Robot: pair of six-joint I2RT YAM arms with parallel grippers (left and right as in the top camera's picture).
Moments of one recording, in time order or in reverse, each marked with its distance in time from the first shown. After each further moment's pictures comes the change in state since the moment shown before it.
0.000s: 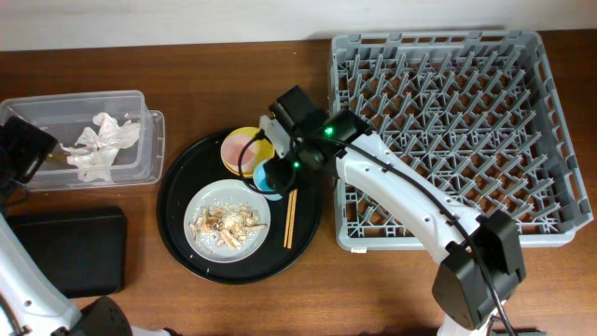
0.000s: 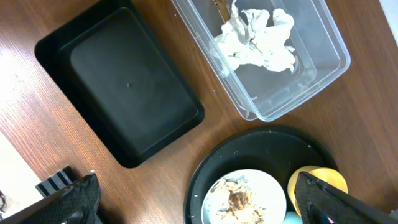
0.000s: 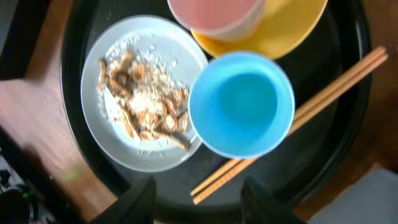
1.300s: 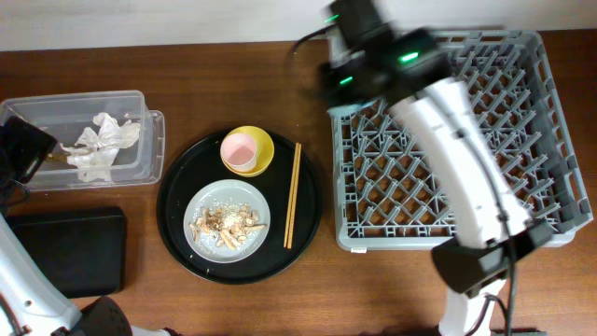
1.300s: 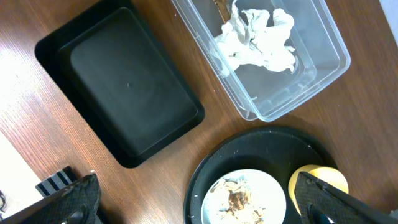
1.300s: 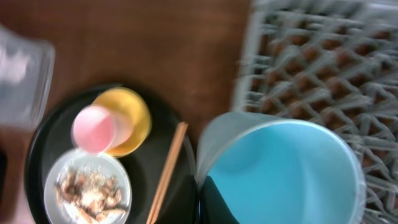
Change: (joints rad) left arm 0.000 0.000 0.000 0.000 0.000 0.000; right arm -0.247 0.109 0.704 -0.429 0.275 0.167
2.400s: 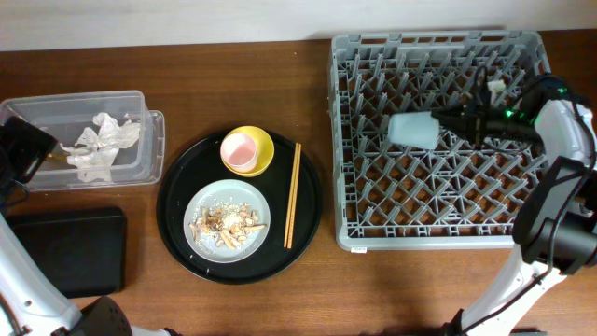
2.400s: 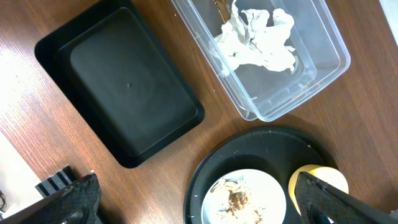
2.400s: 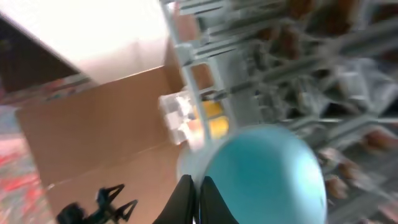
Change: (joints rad) left arm 0.000 0.000 0.000 0.000 0.000 0.000; right arm -0.825 0.121 -0.730 0.323 -1.173 -0.035
